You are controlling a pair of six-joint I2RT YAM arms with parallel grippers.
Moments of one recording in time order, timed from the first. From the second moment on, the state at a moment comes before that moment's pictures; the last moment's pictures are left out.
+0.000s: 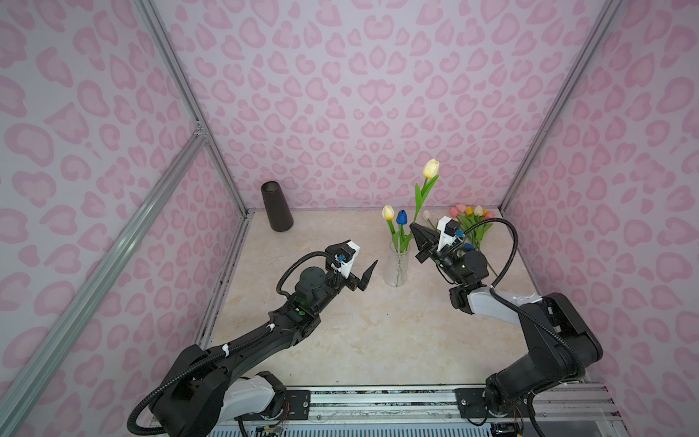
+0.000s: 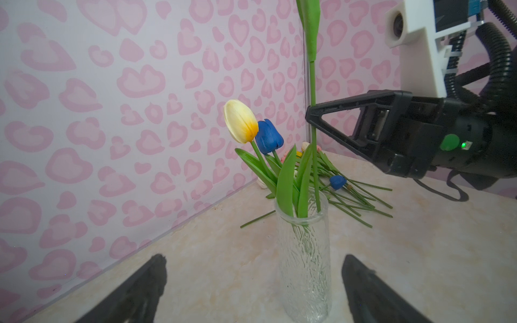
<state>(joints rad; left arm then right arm) -0.66 1.22 0.59 0.64 0.03 0.16 0.35 1.57 0.67 1.23 -0.39 0.25</state>
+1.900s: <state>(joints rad) -0.66 1.22 0.59 0.65 0.03 0.17 0.40 1.41 1.21 -0.04 -0.22 -0.08</state>
